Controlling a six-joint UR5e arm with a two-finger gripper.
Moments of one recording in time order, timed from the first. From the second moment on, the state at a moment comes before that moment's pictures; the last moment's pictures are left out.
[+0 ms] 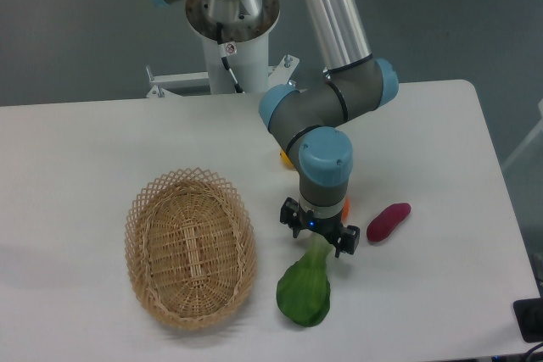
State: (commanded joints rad) arm 2.46 -2.11 -1.75 -0.71 1.56 0.97
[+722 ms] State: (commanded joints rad) arm 2.47 -2.07 -1.70 -0.71 1.55 0.98
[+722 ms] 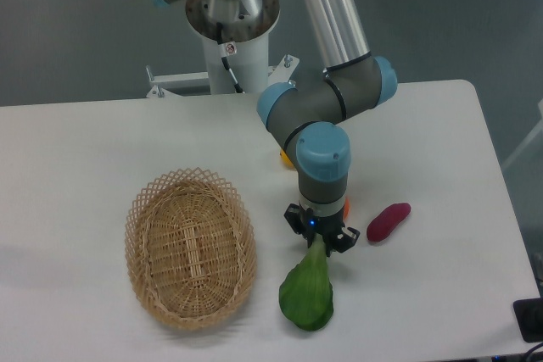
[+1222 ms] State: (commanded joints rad) arm 2.53 -1.94 -1.65 -0.71 1.33 0.94
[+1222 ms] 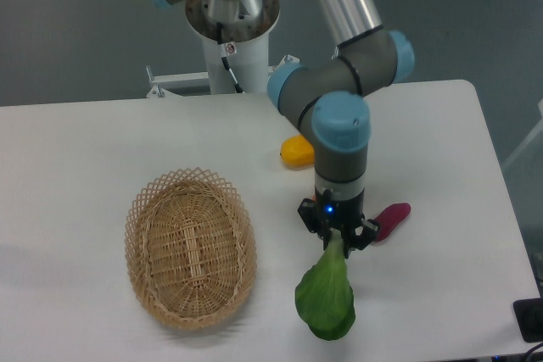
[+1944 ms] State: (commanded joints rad) arm 2.66 -1.78 -1.64 -0.76 1.14 0.86
